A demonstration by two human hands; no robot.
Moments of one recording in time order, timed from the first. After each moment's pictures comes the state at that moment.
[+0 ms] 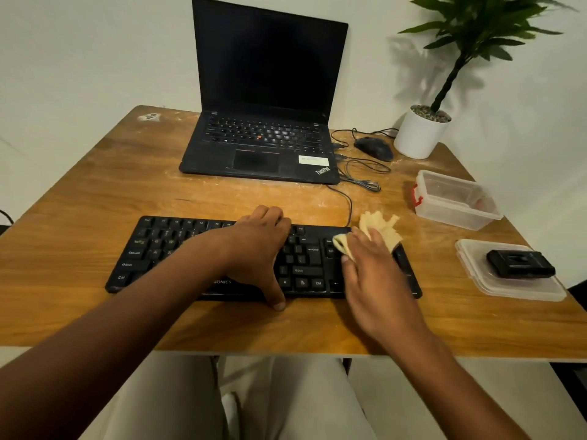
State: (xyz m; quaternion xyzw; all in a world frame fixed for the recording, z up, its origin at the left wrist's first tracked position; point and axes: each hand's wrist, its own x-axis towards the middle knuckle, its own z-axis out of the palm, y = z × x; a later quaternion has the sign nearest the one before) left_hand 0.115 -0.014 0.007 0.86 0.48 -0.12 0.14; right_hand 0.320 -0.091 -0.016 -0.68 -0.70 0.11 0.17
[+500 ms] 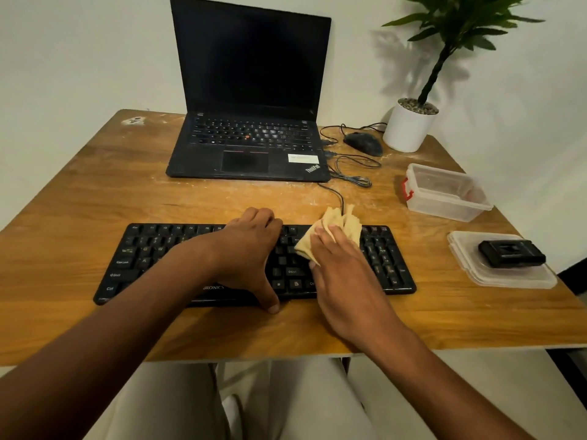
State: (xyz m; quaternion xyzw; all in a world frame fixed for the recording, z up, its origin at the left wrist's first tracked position) left_hand 0.114 -0.014 0.007 0.86 0.48 -0.13 0.14; right_hand 0.303 -0.081 -0.028 -0.63 -0.77 0.08 0.10
